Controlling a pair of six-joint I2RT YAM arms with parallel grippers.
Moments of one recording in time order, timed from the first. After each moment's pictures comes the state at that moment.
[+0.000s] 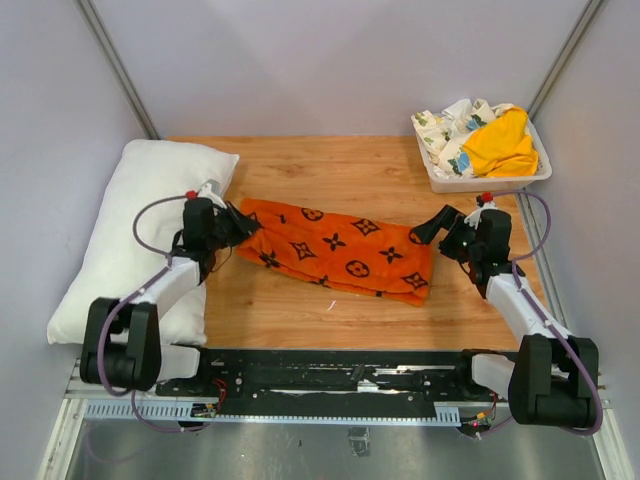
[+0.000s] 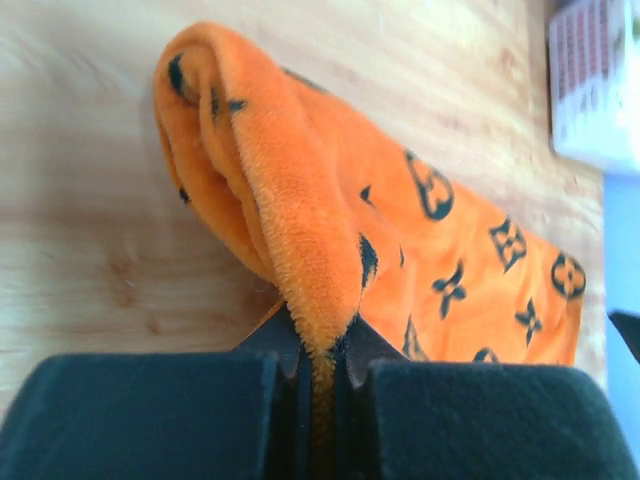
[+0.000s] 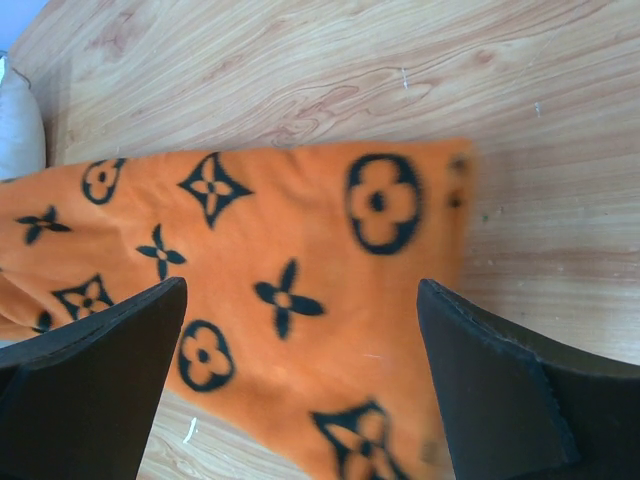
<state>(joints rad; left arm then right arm) -0.11 1.36 0.57 0.30 0.32 -0.69 -0.04 1.14 0.55 0.06 -0.37 0.55</state>
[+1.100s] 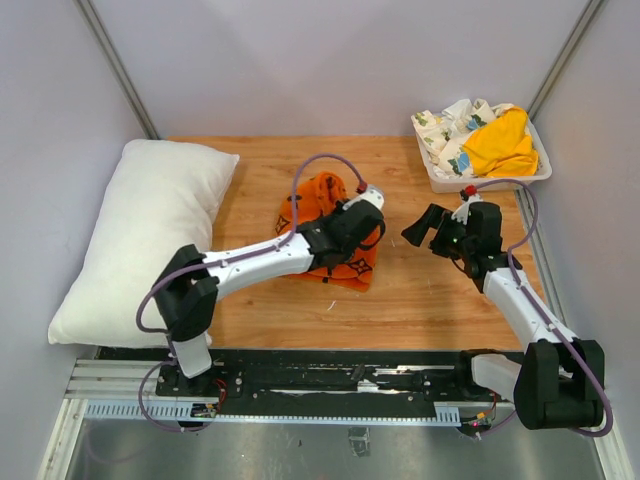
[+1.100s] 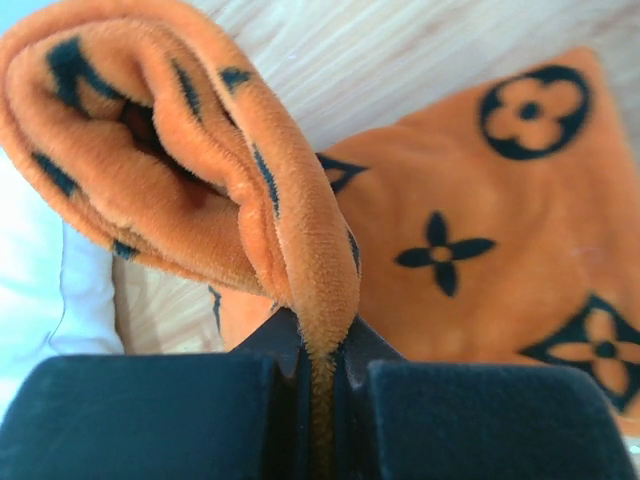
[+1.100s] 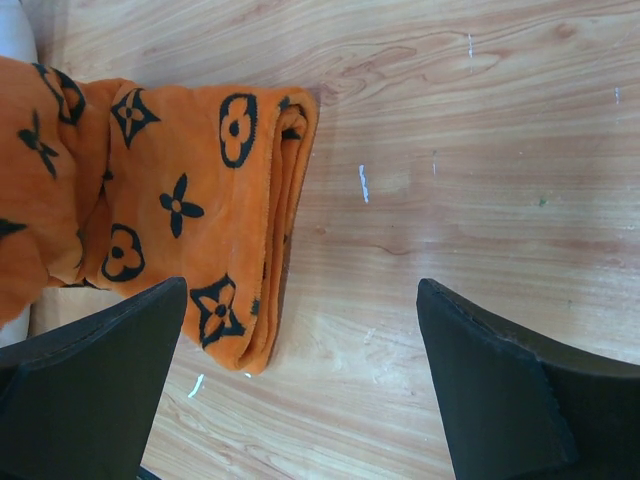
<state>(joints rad) -0.96 1.74 1.36 -0.36 -0.80 -0.02 0.07 1.13 0.65 -0.09 -0.35 0.49</state>
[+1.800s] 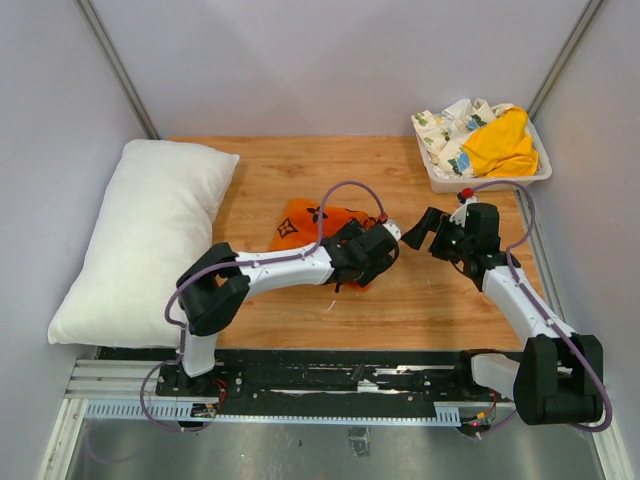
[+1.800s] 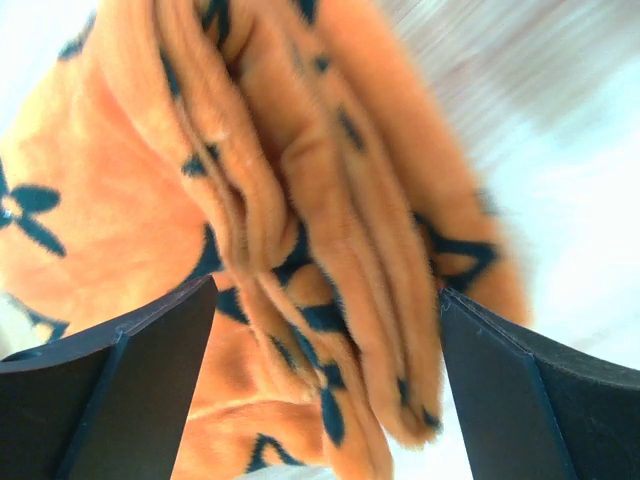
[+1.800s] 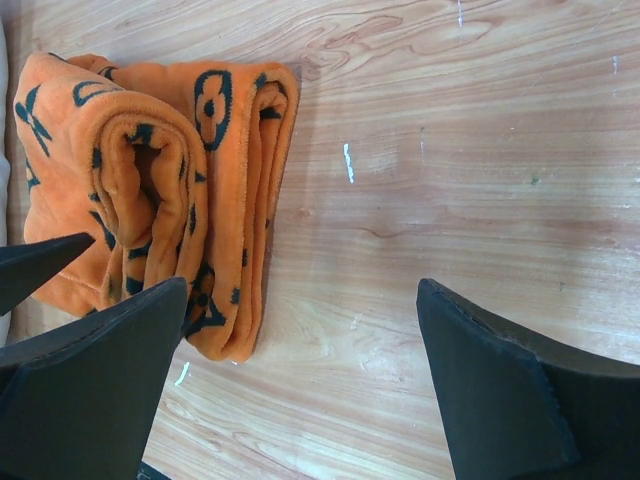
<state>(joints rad) -1.06 1.94 1.39 -0.42 -0.62 -0.03 0.07 1.15 0.65 -0.13 -0.35 0.46</state>
